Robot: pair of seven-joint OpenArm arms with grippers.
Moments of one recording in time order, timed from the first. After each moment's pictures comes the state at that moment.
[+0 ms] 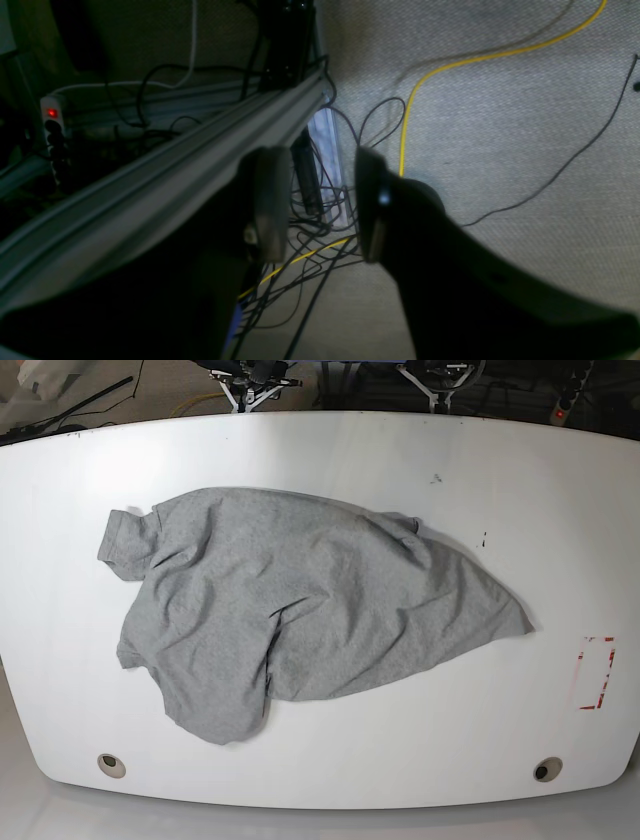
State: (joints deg) left arm 9.5 -2.7 3.4 13.4 -9.0 -1.2 -4.8; right arm -7.7 -1.1 13.0 17.2 -0.9 12.1 -0.3
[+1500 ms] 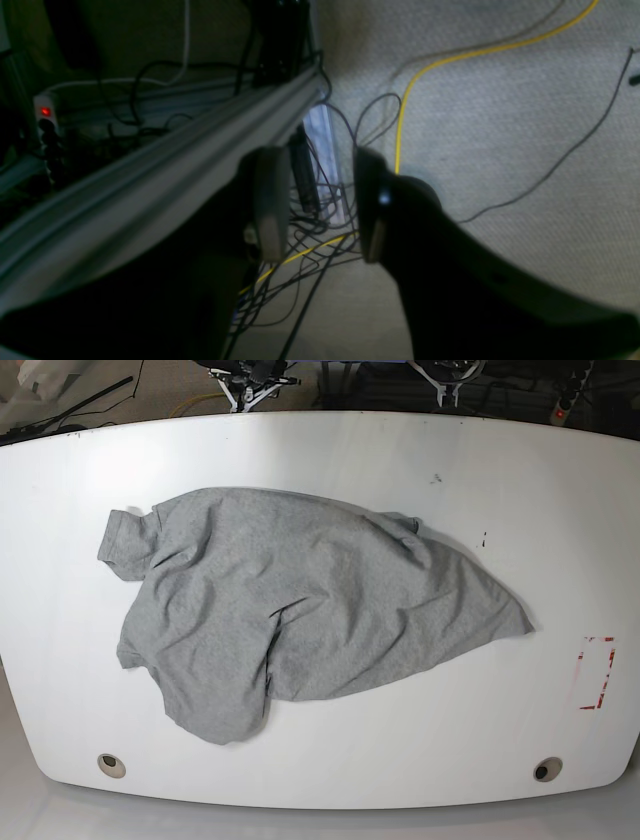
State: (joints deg) left arm 10.9 -4.2 3.6 13.3 -8.9 -1.3 -4.7; right arm -7.7 -0.9 13.0 17.2 -0.9 11.9 -0.5
